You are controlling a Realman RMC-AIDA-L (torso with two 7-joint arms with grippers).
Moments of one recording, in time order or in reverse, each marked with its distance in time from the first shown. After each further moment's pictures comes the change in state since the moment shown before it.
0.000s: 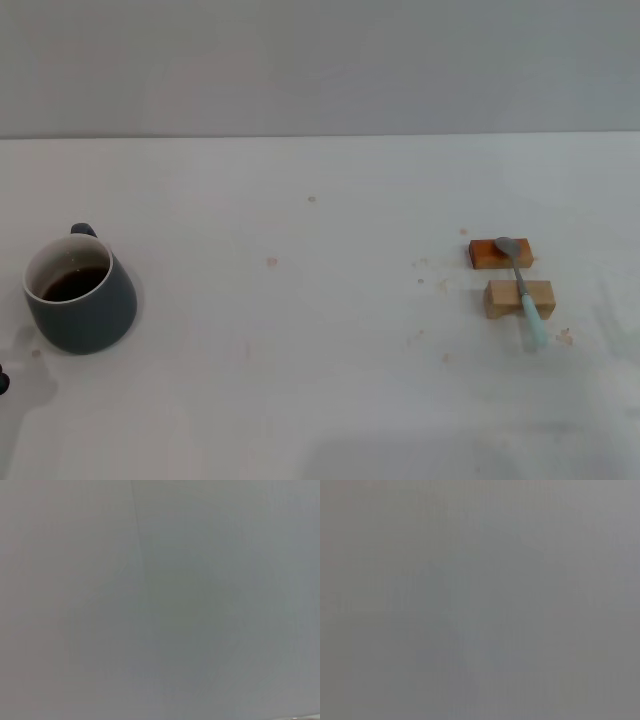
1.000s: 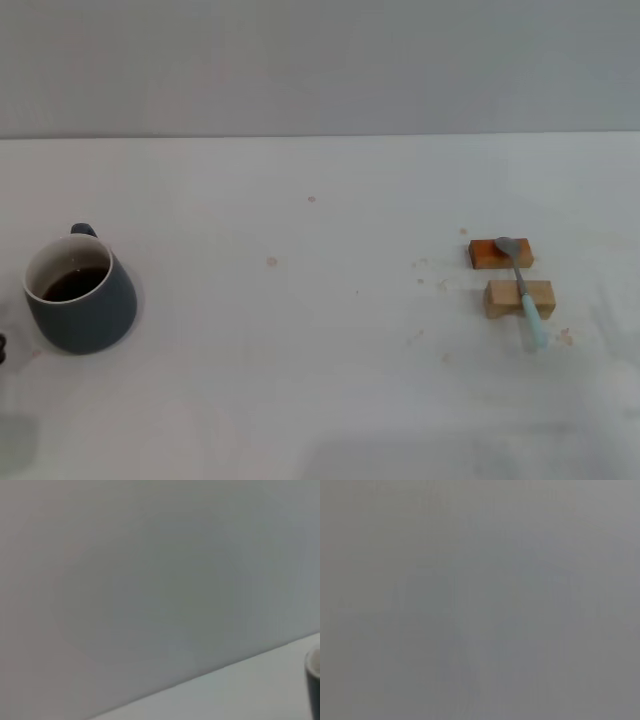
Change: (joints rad) left arm -0.155 -0.001 -0.125 0.105 0.002 -0.271 0.168; right arm 0.000 -0.001 -0.003 -0.003 -0.006 -0.002 0.000
